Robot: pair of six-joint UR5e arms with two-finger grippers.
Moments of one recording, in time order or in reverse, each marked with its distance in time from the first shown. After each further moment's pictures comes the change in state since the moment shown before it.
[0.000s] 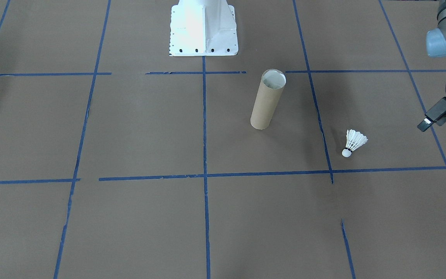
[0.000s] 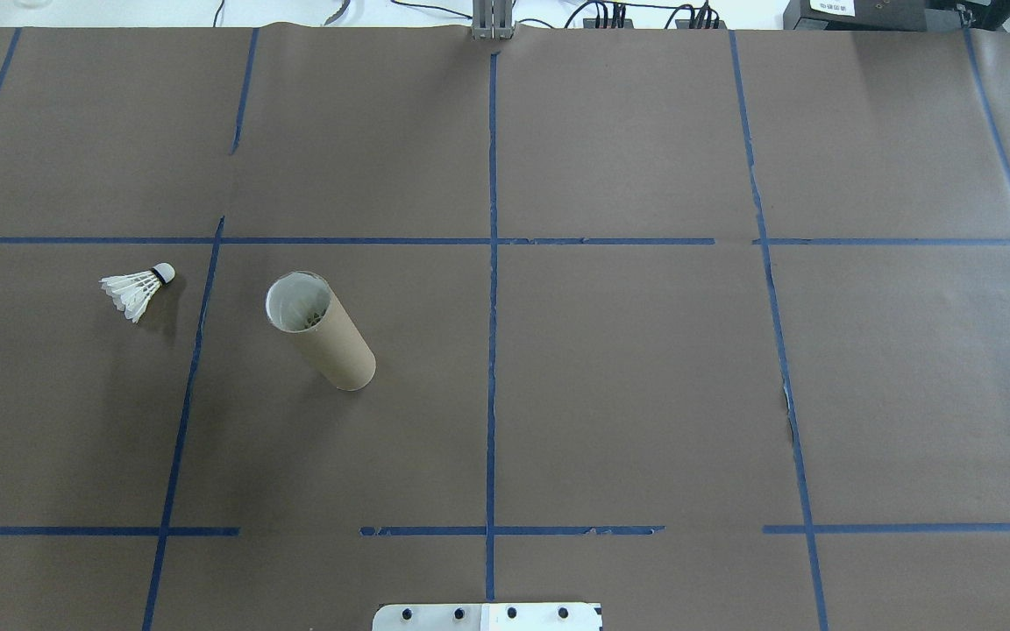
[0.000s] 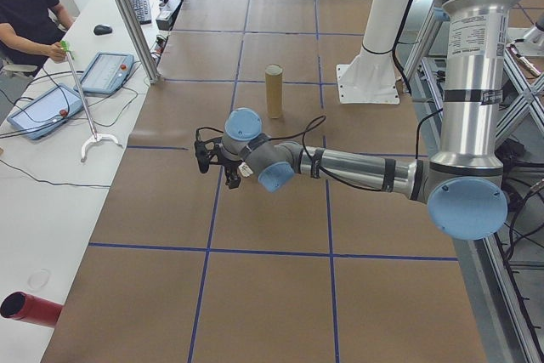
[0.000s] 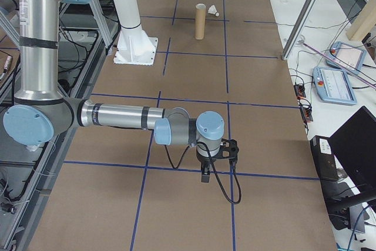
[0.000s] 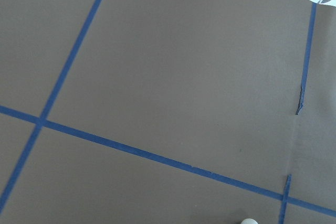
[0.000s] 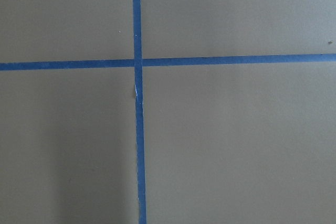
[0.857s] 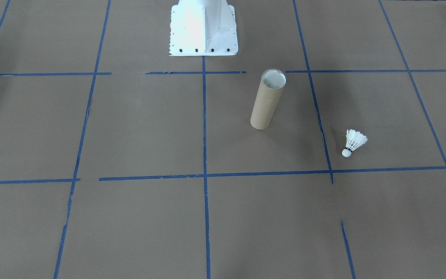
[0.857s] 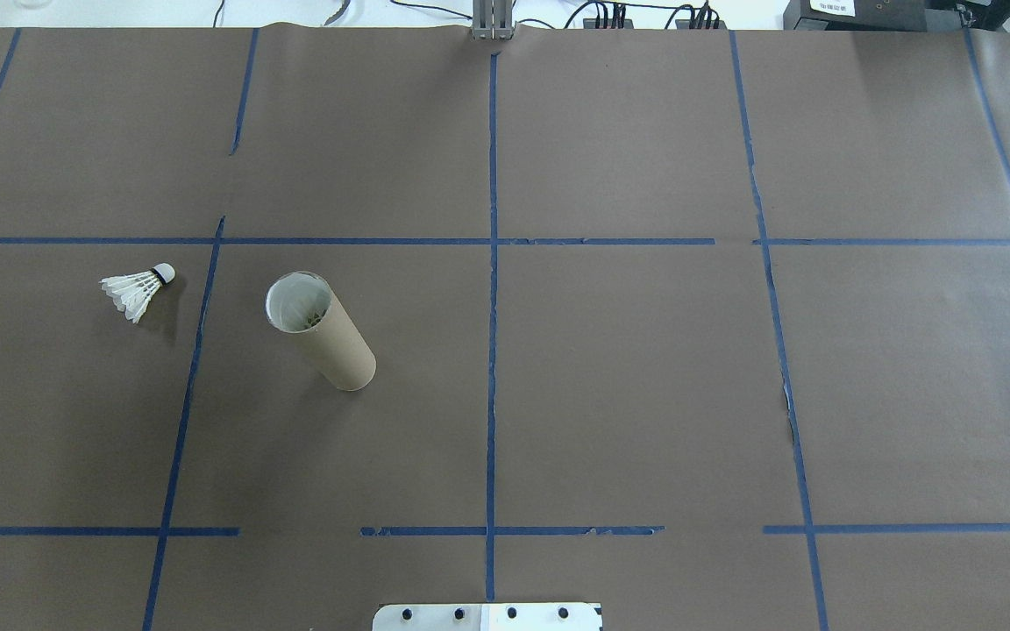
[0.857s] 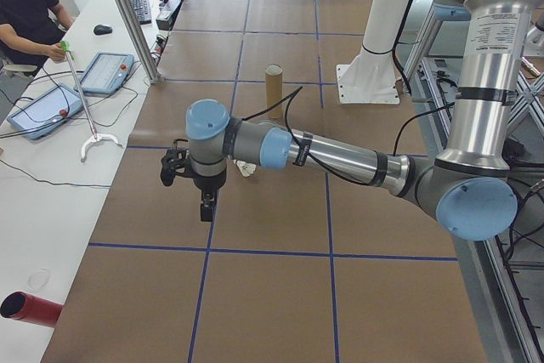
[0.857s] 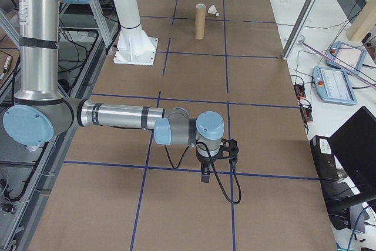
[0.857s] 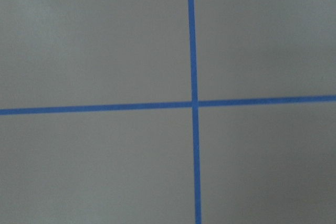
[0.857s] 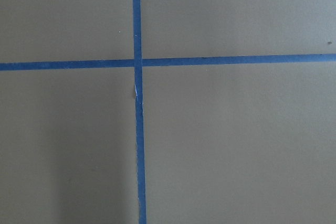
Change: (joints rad) left arm -0.325 -0.122 -0.168 0.913 0.025 0.952; right arm 0.000 0.000 0.000 0.000 0.000 0.000
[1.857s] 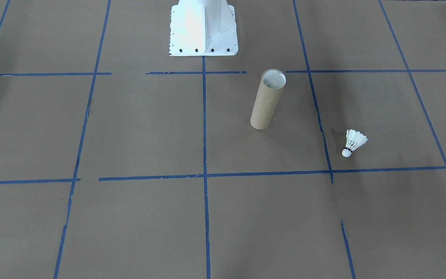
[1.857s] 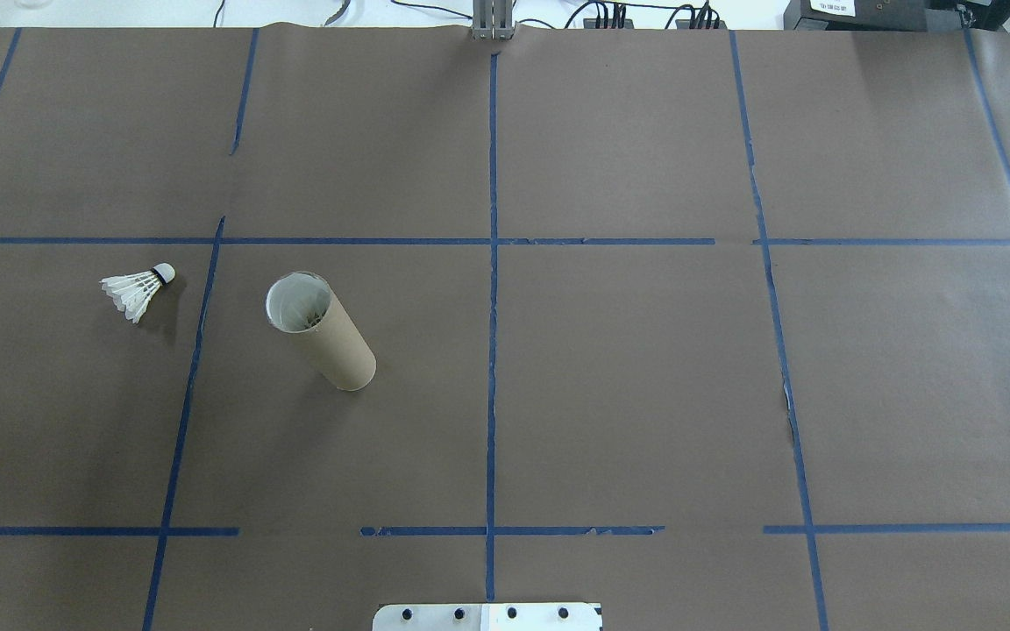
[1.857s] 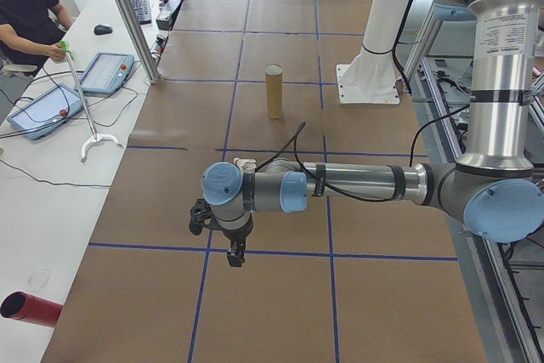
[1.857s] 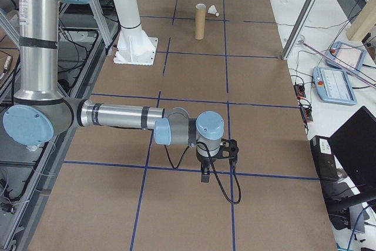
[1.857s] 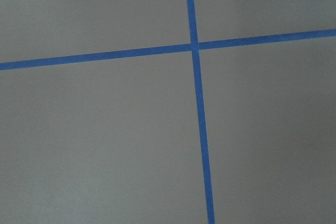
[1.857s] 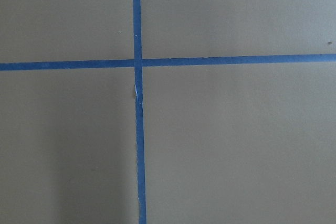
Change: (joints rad) left arm -0.040 0.134 0.156 0.032 -0.056 0.443; right arm 0.000 0.000 0.000 0.000 0.000 0.000
